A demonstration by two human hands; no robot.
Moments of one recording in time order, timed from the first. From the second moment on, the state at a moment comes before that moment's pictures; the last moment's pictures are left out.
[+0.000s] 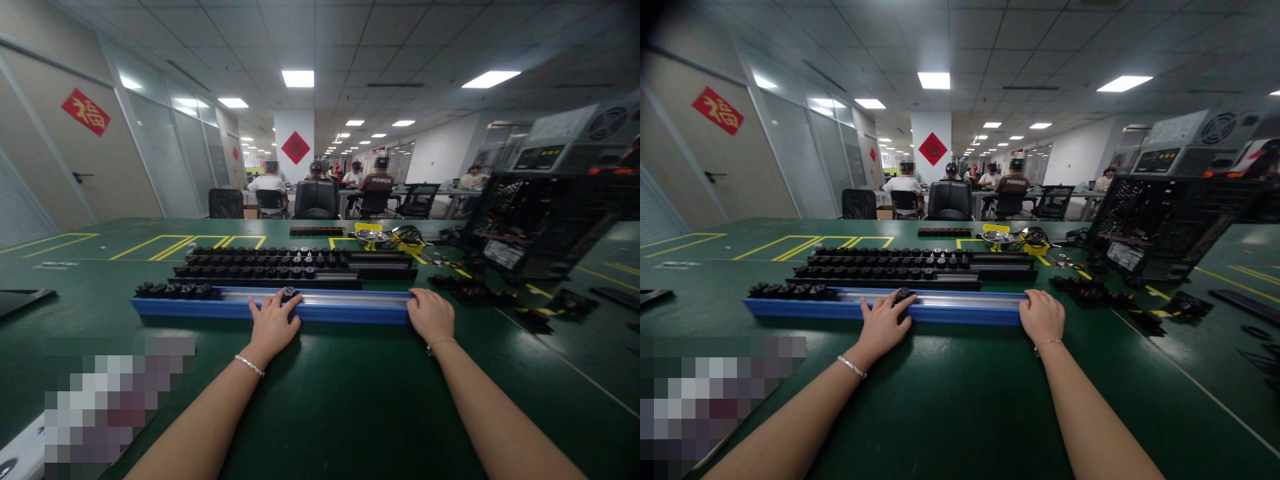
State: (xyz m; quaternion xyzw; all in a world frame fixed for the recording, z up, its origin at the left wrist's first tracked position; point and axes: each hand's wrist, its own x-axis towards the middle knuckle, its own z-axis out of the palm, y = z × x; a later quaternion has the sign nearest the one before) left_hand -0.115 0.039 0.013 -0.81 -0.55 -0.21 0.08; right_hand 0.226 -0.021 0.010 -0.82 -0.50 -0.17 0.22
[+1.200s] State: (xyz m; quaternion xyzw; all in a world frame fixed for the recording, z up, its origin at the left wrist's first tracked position) left_hand -0.112 0.037 0.011 -0.81 -0.54 -0.21 0.09; right_hand 0.226 -0.021 0.009 -0.82 -0.50 -0.18 0.23
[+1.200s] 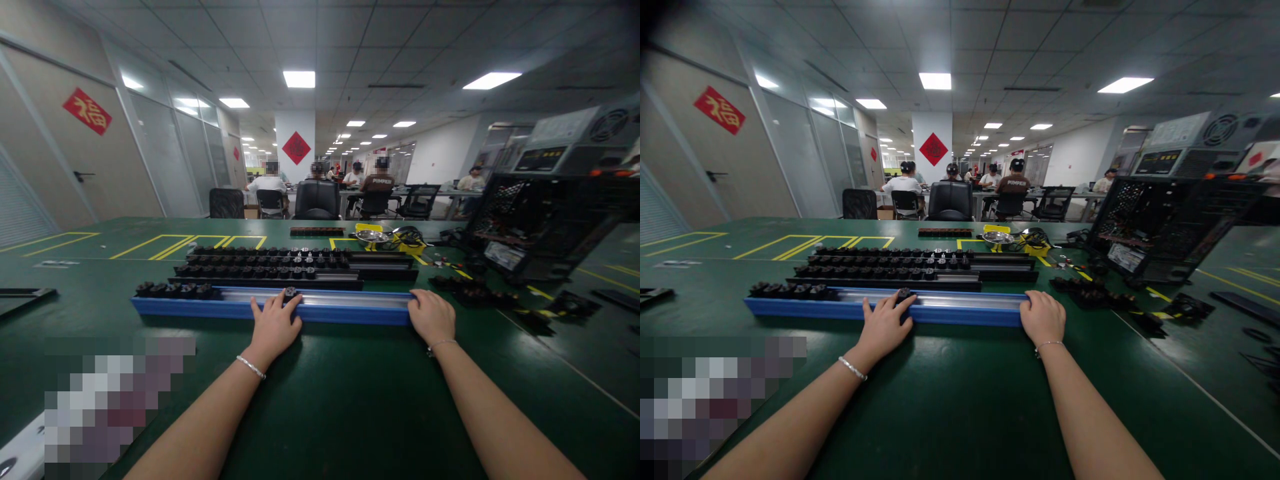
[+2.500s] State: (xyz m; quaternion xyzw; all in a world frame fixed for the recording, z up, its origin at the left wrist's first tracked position) left_hand -0.114 0.038 0.014 -0.81 -0.54 -0.20 0.05; right_hand 0.226 -0.021 0.009 -0.82 -0.49 -0.17 0.23
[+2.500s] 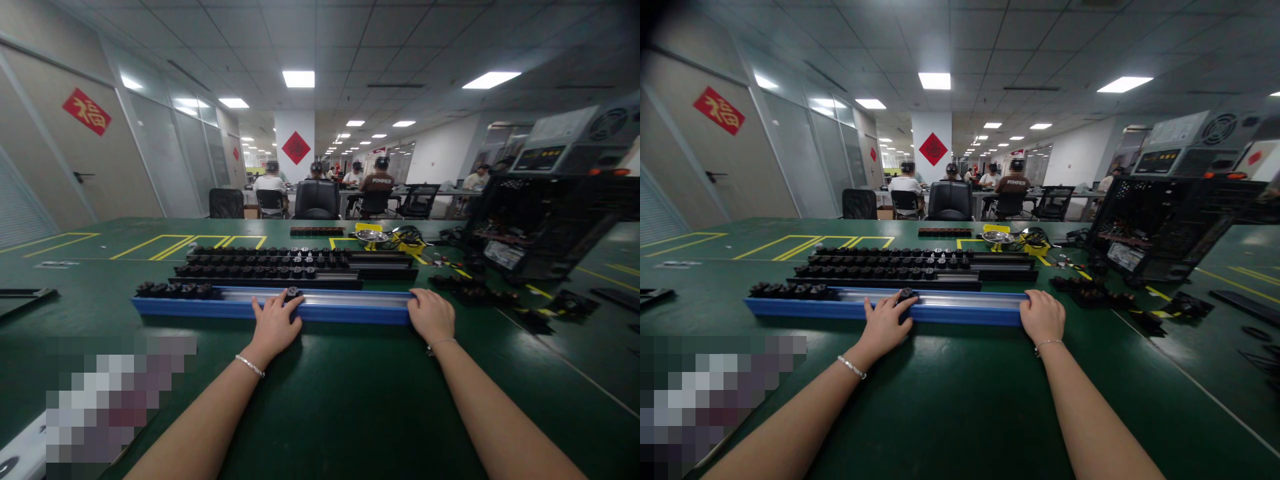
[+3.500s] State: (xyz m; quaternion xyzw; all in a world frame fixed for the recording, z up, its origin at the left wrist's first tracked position) left_hand -0.115 0.040 0.016 -0.81 -0.55 -0.21 0.01; right_hand 0.226 -0.021 0.011 -0.82 -0.50 -0.16 0.22
